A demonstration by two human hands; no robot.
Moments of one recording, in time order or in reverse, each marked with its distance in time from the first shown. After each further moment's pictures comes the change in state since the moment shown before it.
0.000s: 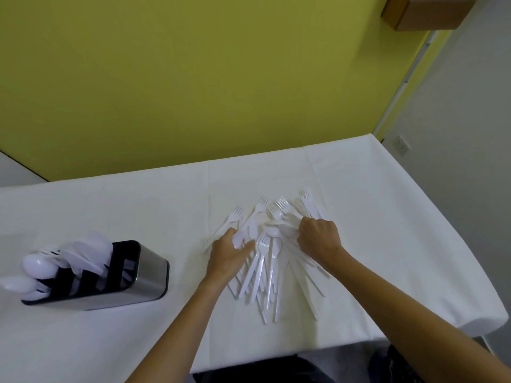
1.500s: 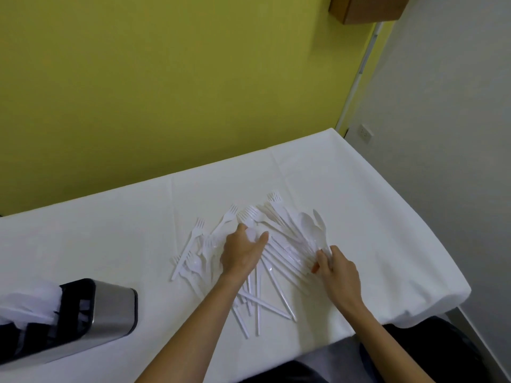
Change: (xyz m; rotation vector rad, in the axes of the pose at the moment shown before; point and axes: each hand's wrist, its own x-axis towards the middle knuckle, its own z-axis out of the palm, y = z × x) left_hand 0.020 0.059 0.064 0.171 -0.069 0.021; right_hand -0.090 0.048 0.033 0.853 0.201 0.535
